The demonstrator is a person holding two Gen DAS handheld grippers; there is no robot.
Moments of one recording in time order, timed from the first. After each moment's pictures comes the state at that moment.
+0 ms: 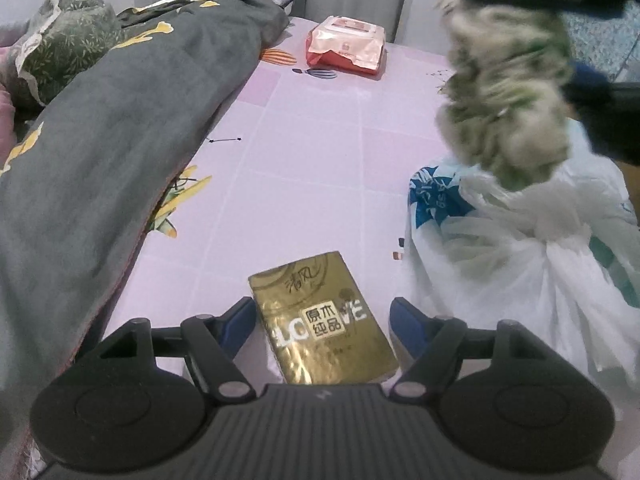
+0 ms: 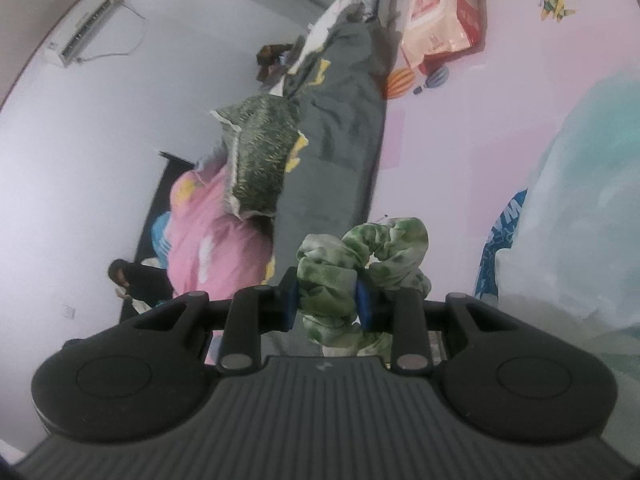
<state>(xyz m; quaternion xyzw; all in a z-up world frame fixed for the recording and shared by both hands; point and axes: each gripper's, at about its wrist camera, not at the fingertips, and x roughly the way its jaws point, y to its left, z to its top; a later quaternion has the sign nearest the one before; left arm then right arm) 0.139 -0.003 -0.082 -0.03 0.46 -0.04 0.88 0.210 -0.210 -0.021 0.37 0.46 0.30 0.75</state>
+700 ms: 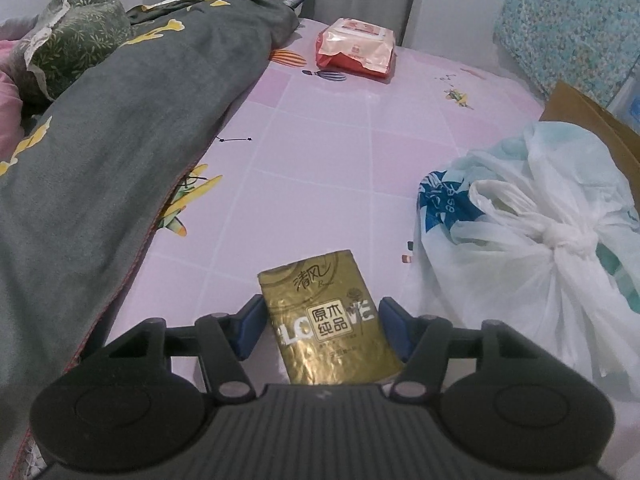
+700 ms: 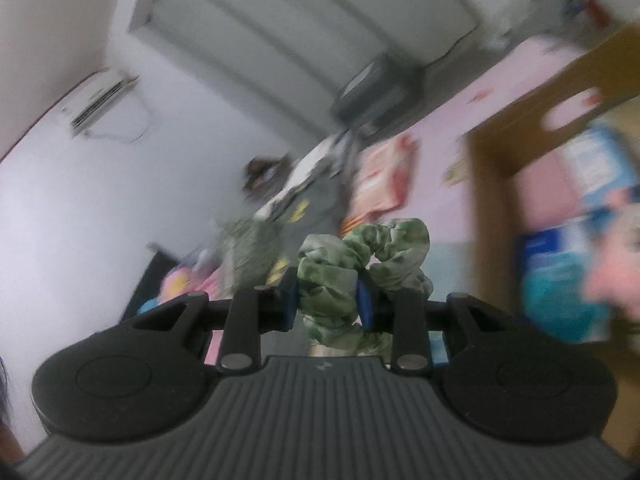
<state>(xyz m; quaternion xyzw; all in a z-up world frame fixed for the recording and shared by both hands) 0.139 0.003 -0.083 -0.04 0.46 -0.03 0.89 0.090 -0.403 0.067 0.37 0.32 0.18 0.85</state>
